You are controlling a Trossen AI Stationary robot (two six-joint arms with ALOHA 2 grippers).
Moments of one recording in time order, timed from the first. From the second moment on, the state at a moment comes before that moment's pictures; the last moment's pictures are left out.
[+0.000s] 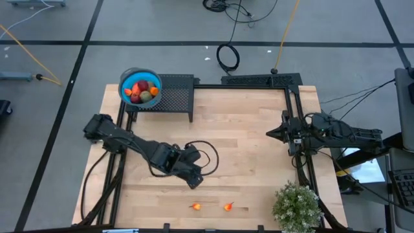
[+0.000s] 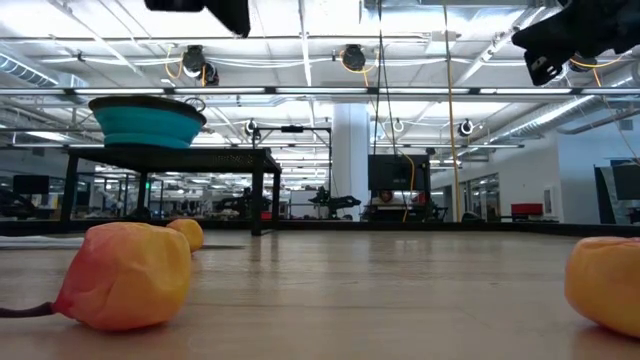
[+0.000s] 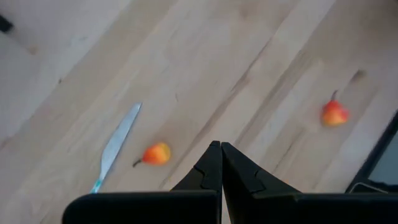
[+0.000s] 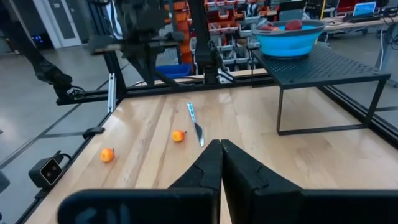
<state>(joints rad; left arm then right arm) -0.41 1.78 1.67 -1.10 -0.26 -1.04 -0.05 0.20 0.41 -0.32 -0.10 0.12</state>
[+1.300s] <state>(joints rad) -0.38 1.93 1.63 -1.21 -0.23 -0.32 -0.05 0.16 0.38 -0.33 -0.14 0.11</state>
